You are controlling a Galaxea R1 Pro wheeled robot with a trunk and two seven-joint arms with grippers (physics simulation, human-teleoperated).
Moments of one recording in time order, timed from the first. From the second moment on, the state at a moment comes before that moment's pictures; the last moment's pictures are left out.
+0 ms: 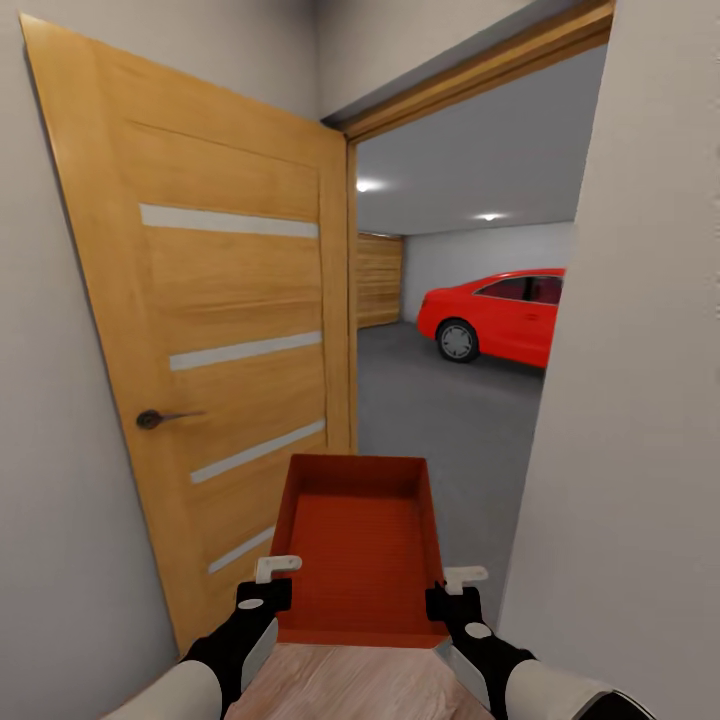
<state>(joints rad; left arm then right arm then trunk) -0.62 -0.13 -0.01 -0.31 0.00 0.04 0.26 -0.68 0.10 0.47 -0.05 -0.39 -0.29 -0.15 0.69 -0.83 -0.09</state>
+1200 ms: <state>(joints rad) -0.62 -0.13 -0.01 -0.31 0.00 0.04 0.26 -0.68 0.10 0.47 -0.05 -0.39 -0.29 -0.15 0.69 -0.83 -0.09</state>
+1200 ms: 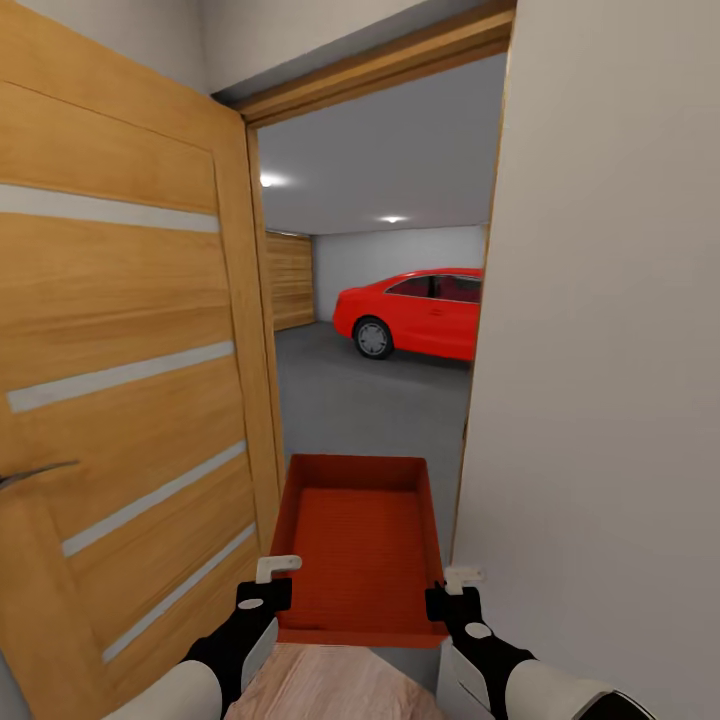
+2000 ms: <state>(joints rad) -0.62 -0.13 -0.01 -0.31 0.00 0.04 0.26 -0.68 0.10 0.47 -0.05 -0.39 -0.29 -0.15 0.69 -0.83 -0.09</state>
